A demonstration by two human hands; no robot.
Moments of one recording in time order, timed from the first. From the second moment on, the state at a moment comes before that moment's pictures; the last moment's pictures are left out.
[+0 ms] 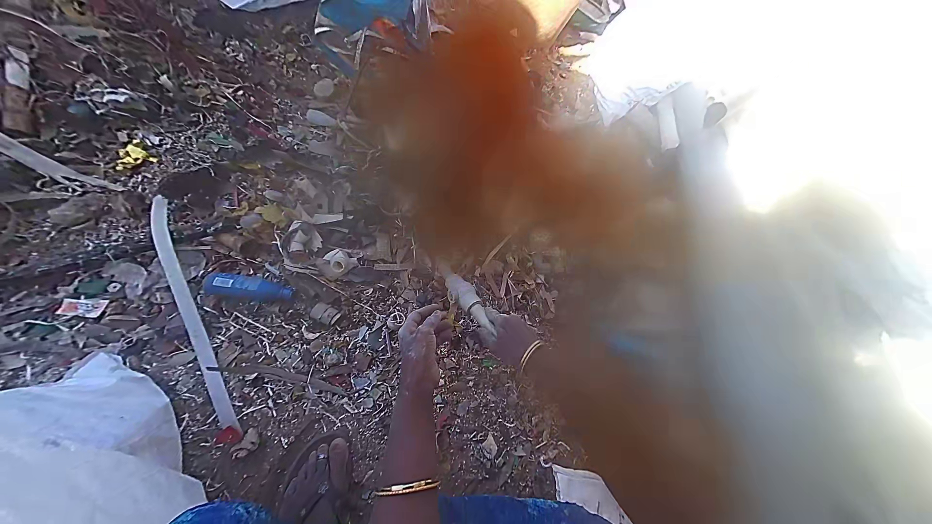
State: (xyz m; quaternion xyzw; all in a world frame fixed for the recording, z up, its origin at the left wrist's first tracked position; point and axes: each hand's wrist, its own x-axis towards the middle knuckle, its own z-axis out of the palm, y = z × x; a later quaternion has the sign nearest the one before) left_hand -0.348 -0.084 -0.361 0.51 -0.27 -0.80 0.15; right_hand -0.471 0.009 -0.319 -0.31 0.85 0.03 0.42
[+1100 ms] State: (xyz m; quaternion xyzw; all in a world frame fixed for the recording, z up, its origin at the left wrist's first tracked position) left_hand -0.340 -0.085 -0.370 0.52 -0.28 -0.79 0.16; right_hand -0.525 0.113 -0.338 -0.28 0.92 -0.01 0.28
